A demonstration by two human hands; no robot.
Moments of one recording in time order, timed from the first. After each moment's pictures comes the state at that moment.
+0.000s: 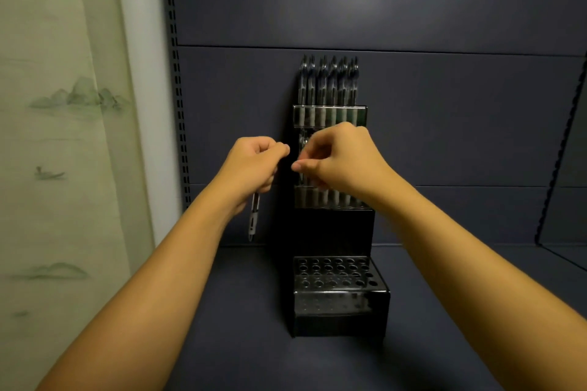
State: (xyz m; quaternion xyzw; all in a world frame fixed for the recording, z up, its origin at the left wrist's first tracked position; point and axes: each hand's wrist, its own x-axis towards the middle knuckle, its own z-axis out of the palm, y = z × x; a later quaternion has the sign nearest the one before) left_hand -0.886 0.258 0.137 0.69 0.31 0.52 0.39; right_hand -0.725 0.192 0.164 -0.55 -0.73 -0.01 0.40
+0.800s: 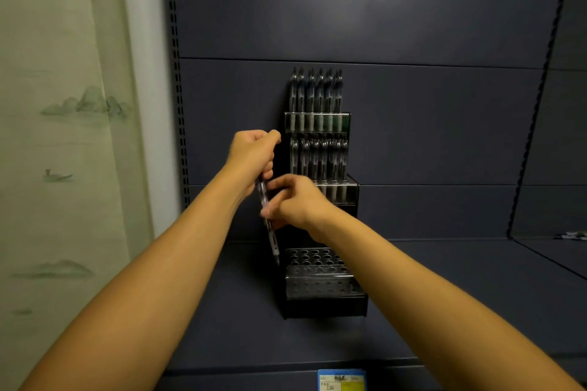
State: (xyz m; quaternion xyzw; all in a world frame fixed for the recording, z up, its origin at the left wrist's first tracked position) left_hand -0.871 0.252 0.154 0.62 0.34 0.58 0.41; right_hand -0.766 0.202 0.101 -0.54 -0.62 0.33 0.46
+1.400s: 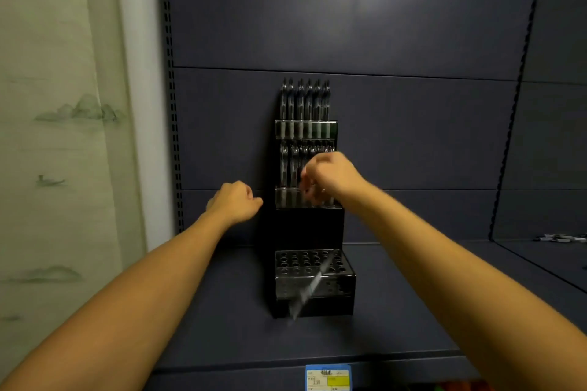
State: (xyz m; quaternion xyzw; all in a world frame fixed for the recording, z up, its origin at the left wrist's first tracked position) left_hand -0.892 0.292 0.087 0.76 0.56 0.31 0.10; right_hand -0.707 0.173 0.145 -0.59 -0.61 0.20 0.49
